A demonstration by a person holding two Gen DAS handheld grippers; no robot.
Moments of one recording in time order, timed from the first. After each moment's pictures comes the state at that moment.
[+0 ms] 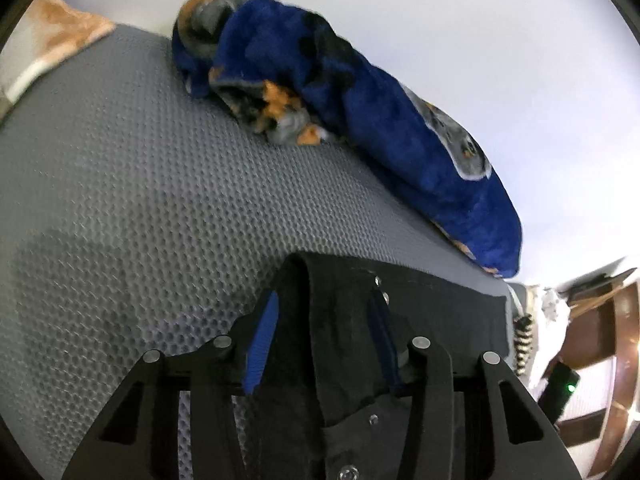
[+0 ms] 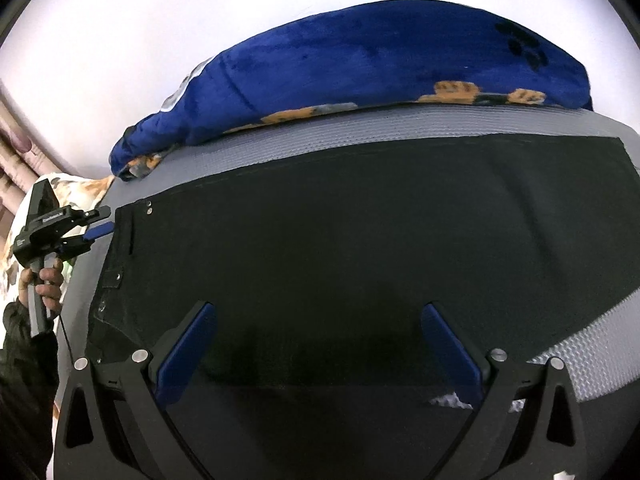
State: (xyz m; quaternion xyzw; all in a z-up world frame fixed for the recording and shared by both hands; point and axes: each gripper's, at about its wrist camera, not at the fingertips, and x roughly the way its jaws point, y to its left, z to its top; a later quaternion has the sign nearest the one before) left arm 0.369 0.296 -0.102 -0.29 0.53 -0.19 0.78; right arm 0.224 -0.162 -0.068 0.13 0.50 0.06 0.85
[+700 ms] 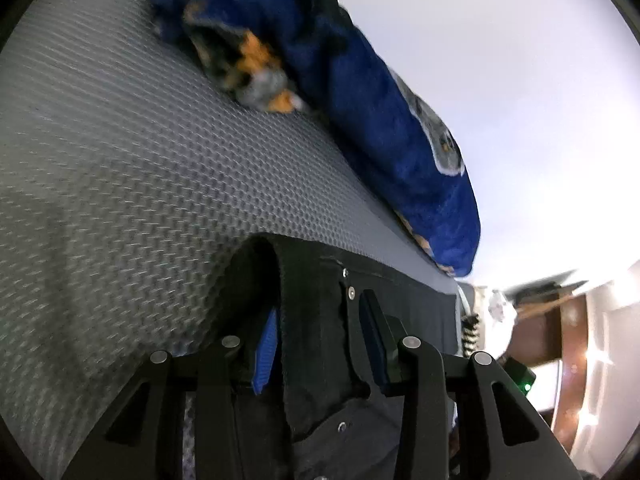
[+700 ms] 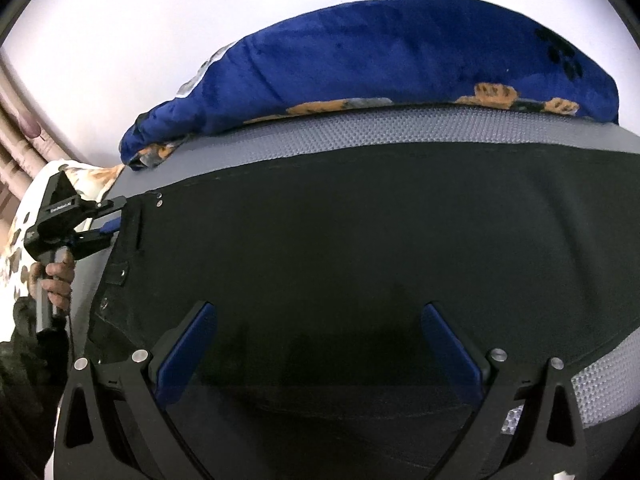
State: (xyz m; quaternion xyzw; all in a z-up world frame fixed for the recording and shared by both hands) left arm 0.383 0.280 -0.133 -0.36 0.52 -0.26 0.73; right arm 0.240 -0.142 -0.076 0.12 0.50 0.09 0.85
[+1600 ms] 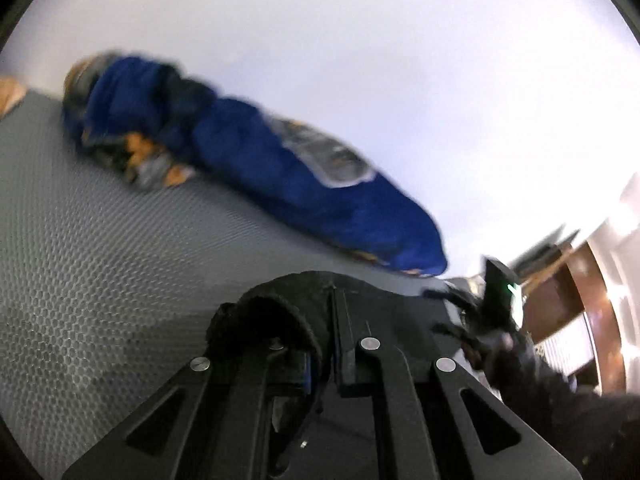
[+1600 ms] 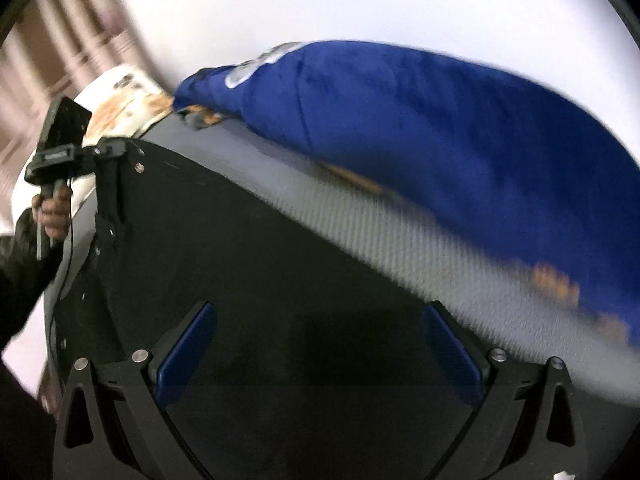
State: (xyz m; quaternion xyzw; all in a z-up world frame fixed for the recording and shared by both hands) left arm 0.357 0.230 -0.051 -0.28 0.41 -0.32 0.81; right arm 0.364 -0.170 -0.053 -0.07 0.51 0.31 0.80
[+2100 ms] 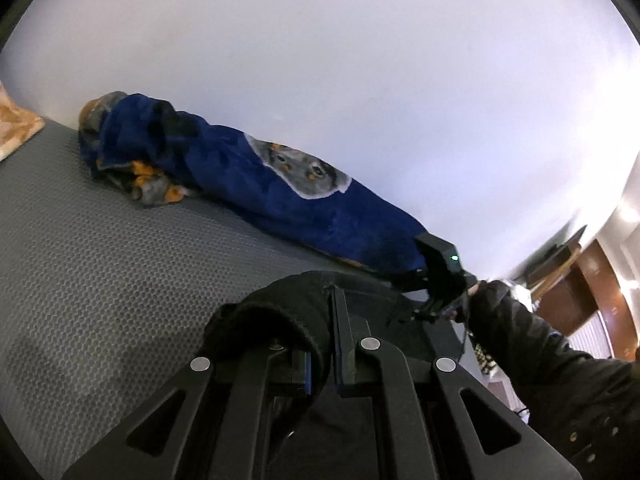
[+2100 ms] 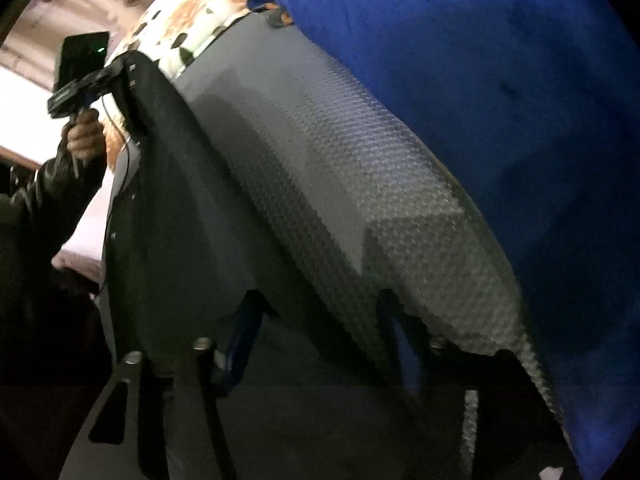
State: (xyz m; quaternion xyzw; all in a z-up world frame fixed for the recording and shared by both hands) left arm 0.307 0.243 -0.018 -0.27 0.38 -0.29 0.84; right arm 0.435 -0.161 -0.104 -0.12 0.61 0.50 0.60
